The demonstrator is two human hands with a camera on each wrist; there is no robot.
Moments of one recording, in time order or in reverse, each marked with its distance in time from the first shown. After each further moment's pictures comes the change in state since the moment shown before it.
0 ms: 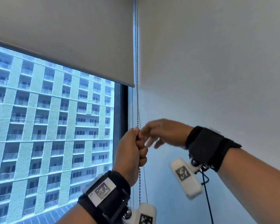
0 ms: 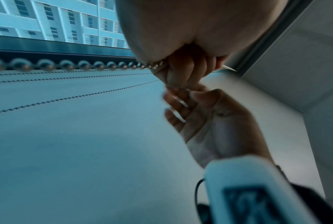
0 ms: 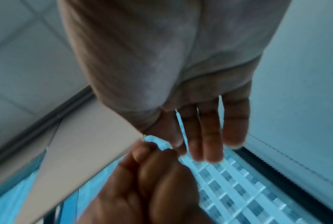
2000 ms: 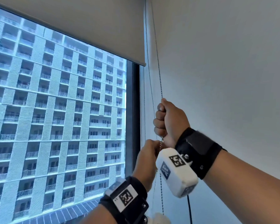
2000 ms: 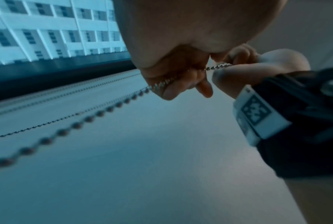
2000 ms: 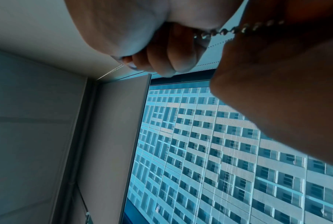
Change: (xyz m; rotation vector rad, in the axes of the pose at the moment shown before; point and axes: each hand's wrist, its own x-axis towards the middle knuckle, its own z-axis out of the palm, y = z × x) left_hand 0.011 -0.037 -0.014 0.330 -0.052 0.076; right_hand 0.035 -0.023 0.031 1.131 0.411 -0.101
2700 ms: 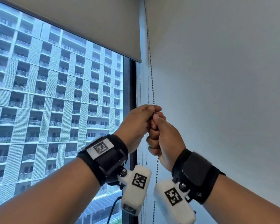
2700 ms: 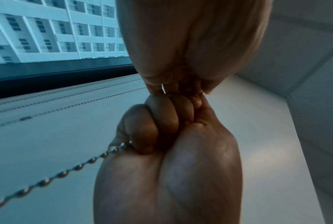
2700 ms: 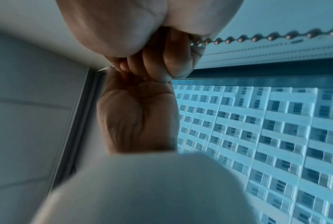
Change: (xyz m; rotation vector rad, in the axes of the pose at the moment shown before) left_hand 0.043 0.092 -0.013 -0.083 -0.146 0.054; right_hand -0.037 0.022 -0.009 -0.158 -0.087 -0.063
